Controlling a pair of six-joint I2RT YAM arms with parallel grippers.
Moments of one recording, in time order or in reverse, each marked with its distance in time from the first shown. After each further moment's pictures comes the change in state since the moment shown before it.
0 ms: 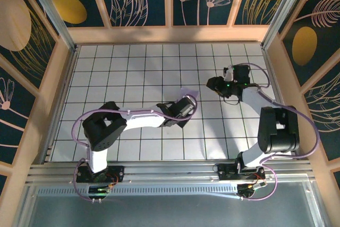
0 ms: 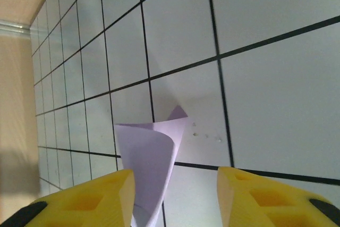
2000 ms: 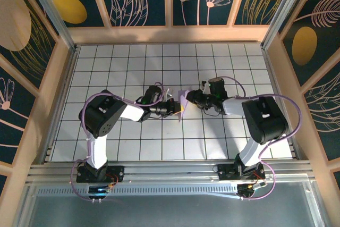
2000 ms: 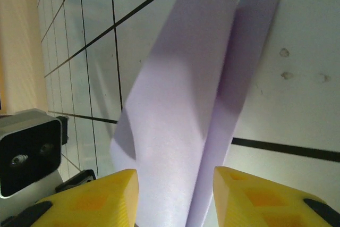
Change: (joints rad) left arm 0.349 0.098 -0.317 0.835 0.870 -0.751; right arm 0.286 0.180 -0.181 0.468 0.026 0.261
